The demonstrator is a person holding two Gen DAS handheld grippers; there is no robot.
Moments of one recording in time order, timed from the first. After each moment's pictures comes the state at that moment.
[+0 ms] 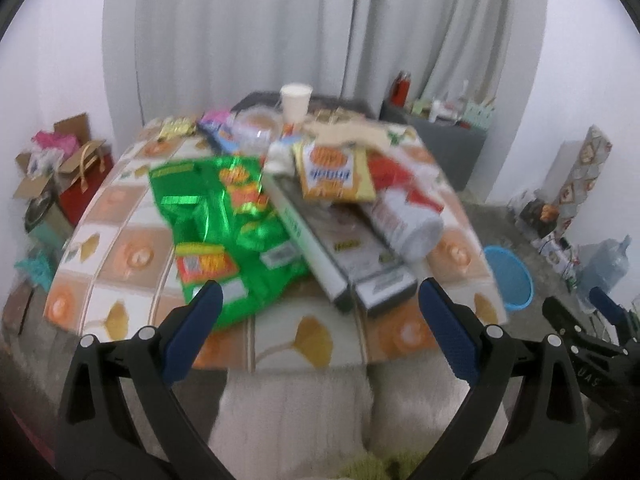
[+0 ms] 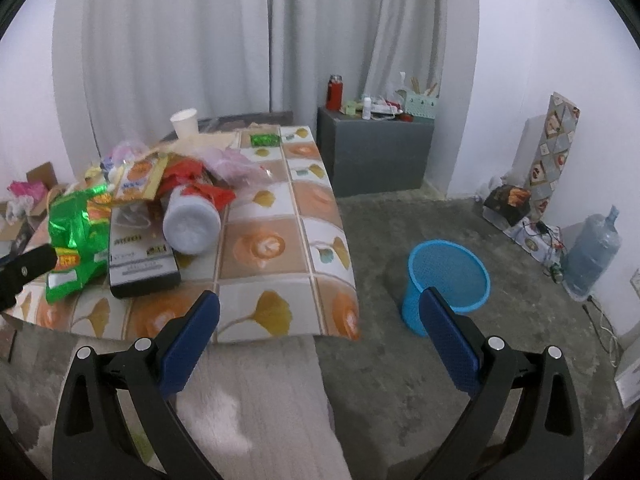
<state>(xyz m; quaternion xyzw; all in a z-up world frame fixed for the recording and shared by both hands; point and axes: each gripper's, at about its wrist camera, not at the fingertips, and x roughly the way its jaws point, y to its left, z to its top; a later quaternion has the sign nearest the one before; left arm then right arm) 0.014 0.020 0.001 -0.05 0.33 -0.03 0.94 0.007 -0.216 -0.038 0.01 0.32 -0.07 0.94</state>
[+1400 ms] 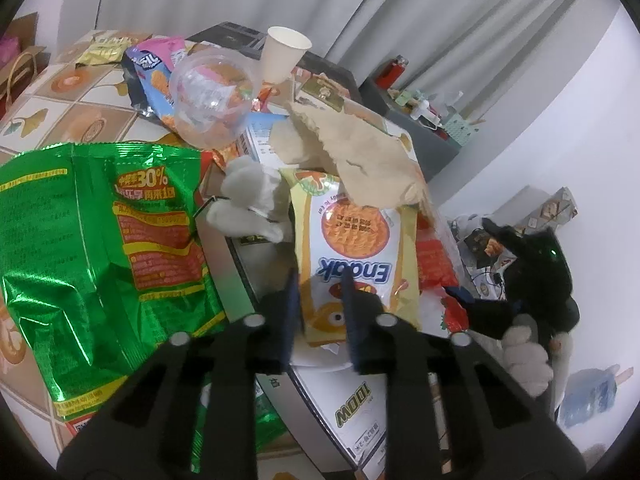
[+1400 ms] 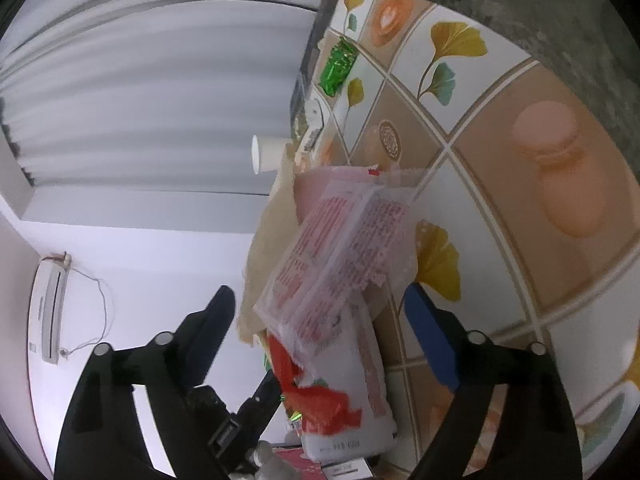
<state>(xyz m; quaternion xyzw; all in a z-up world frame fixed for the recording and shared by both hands) 0.195 0.060 -0.043 -0.21 0.42 -0.13 0.87 0.282 -0.270 -0.141 0.55 0.45 0.24 0.66</state>
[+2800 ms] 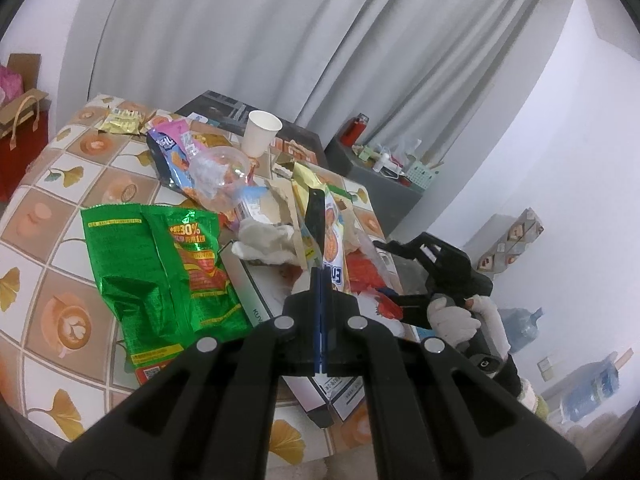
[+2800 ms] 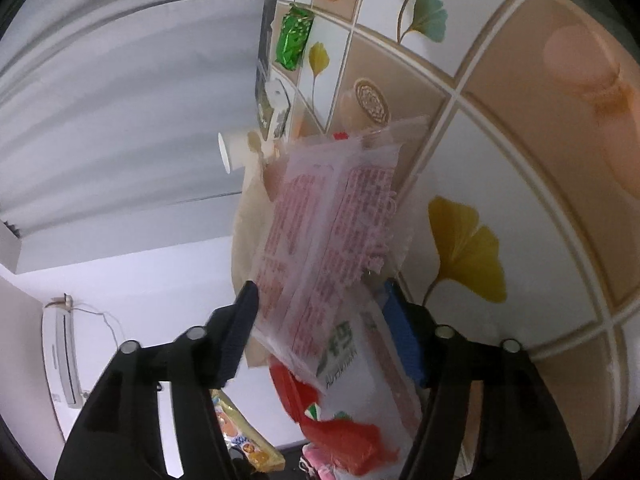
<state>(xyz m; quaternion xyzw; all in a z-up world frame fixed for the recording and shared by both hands) 0.108 0.097 0.019 -0.21 0.31 -0.16 0.91 0.300 -0.252 -0.159 0.59 0.50 0.20 0.60</state>
